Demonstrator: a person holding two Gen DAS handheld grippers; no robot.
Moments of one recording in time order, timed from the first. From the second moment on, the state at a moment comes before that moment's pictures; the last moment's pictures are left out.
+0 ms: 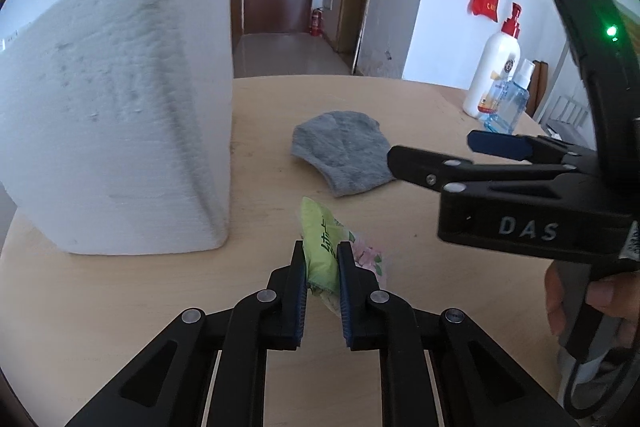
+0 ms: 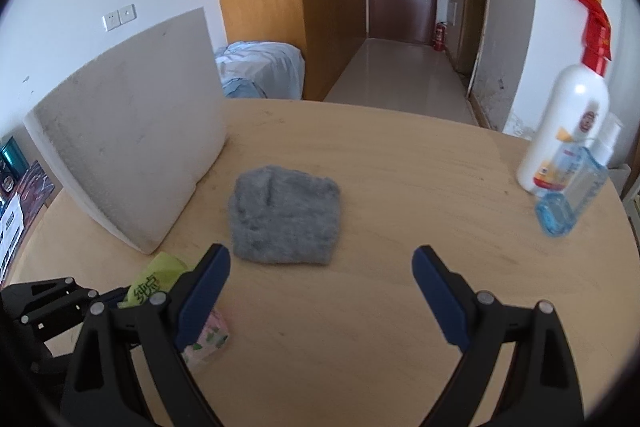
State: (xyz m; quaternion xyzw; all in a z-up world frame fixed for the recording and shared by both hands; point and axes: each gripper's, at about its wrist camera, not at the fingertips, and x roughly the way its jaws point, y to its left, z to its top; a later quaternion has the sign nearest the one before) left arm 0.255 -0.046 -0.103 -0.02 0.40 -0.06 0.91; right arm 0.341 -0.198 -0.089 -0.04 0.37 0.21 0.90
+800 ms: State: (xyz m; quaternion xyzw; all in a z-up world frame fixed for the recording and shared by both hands) left arm 0.253 -0.022 -0.098 -0.03 0.40 -0.04 0.92; right arm 0.367 -0.147 -0.116 -0.07 0.40 0.24 0.88
